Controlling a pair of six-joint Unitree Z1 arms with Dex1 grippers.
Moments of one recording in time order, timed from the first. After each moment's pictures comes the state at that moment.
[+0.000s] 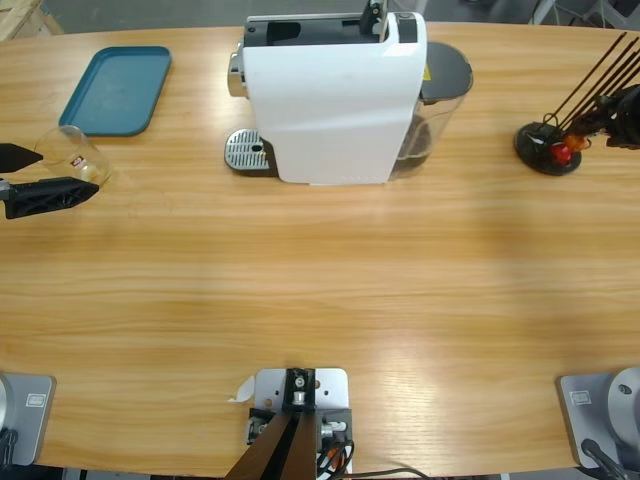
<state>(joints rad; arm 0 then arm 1) -0.66 1.11 -0.72 0.40 0.10 -0.11 0.17 1.54 -0.83 0.33 -0.24 0.29</state>
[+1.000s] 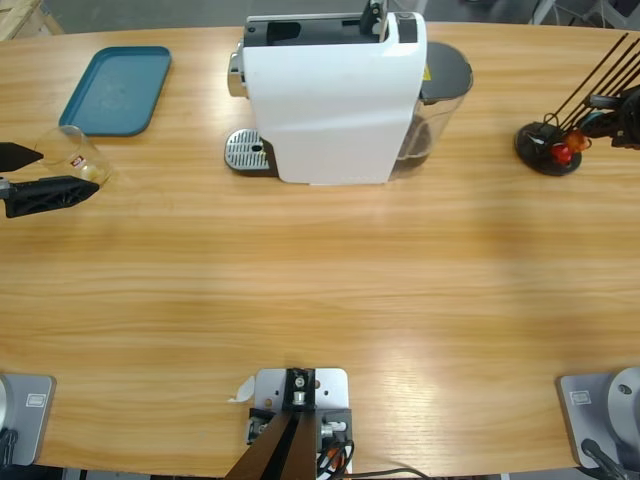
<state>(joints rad) -0.66 1.11 -0.72 0.39 0.10 -0.11 0.16 1.53 -0.85 0.37 -0.24 0.27</state>
